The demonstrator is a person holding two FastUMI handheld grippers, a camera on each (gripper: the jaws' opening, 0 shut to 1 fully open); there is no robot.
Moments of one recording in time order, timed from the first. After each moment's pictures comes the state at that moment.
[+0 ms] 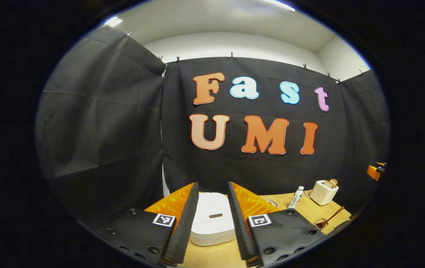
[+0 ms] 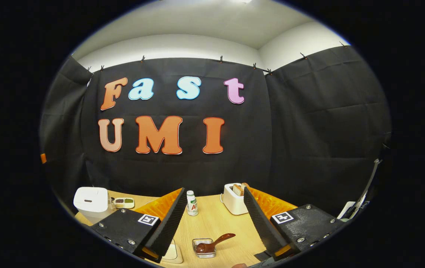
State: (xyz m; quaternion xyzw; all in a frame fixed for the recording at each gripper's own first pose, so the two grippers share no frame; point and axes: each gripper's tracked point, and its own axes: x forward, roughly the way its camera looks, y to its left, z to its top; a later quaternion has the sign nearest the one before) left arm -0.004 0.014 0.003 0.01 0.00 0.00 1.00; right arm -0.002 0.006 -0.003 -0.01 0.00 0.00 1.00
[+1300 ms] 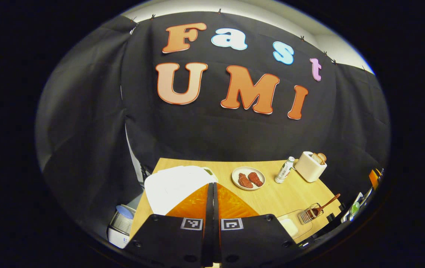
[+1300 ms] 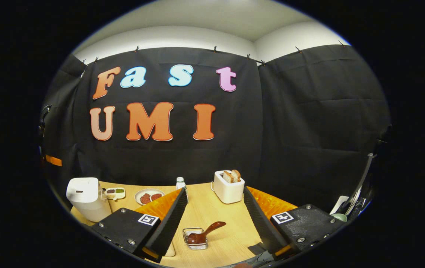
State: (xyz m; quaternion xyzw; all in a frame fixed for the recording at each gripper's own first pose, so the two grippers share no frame) left arm 0.155 -0.017 -0.112 0.00 0.23 -0.12 0.97; right arm -0.011 -0.024 -0.049 -0.02 0.05 -0.05 1.00
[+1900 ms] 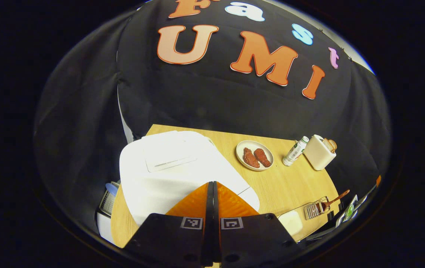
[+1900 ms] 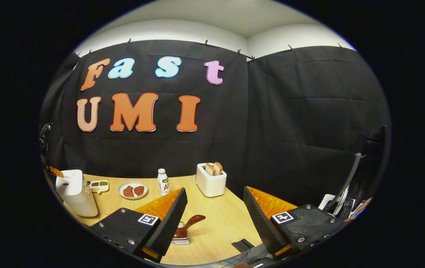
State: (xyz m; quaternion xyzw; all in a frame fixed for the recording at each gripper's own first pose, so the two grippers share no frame) left arm 0.193 -0.017 -0.219 -0.02 0.33 -0.11 0.94; right arm -0.015 -0.059 -0.062 -0.04 0.08 -0.10 0.99
